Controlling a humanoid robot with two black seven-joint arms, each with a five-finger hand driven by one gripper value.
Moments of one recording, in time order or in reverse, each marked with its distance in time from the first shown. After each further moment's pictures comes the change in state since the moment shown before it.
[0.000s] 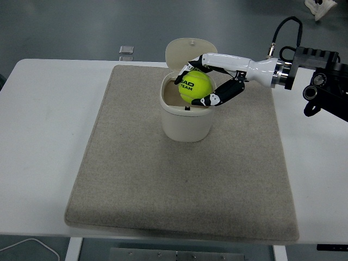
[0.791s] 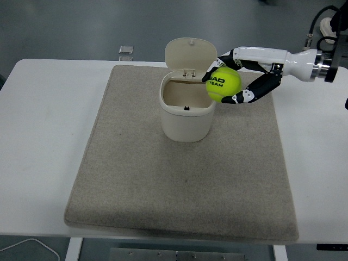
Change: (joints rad) left arm 0.000 0.000 0.000 0.000 0.000 0.000 0.000; right arm 0.009 -0.162 0.059 0.099 0.011 0.165 0.016
